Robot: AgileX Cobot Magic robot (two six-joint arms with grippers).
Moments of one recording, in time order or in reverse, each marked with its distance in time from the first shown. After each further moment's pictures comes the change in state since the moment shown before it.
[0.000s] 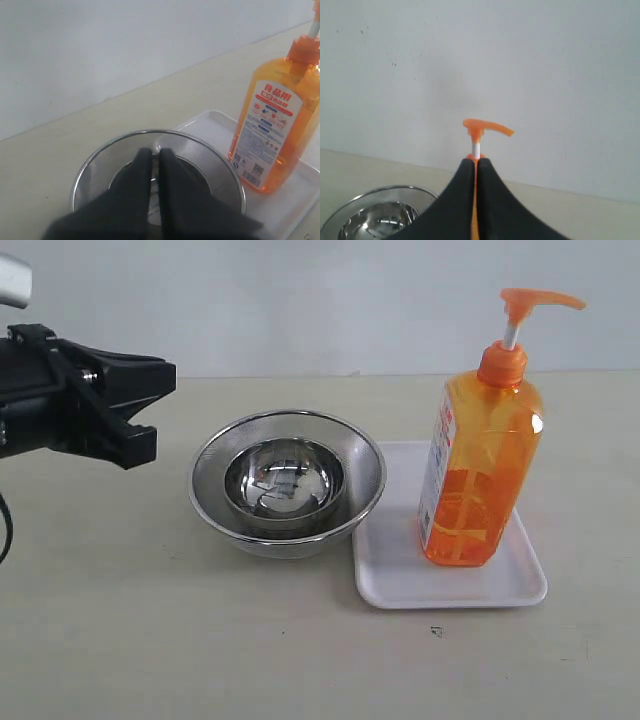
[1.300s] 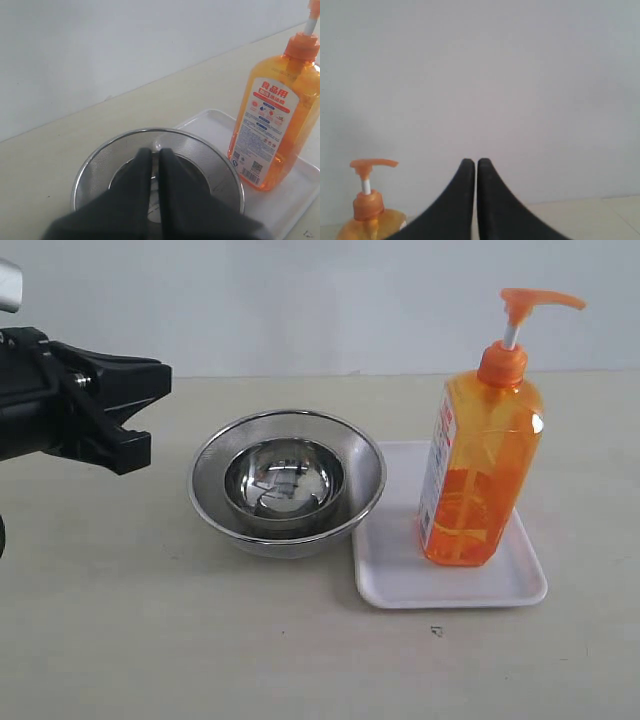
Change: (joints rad) left arm 0.000 -0.022 0.014 0.000 0.002 0.007; right arm 0.207 -0.360 0.005 0.001 0.630 0.043
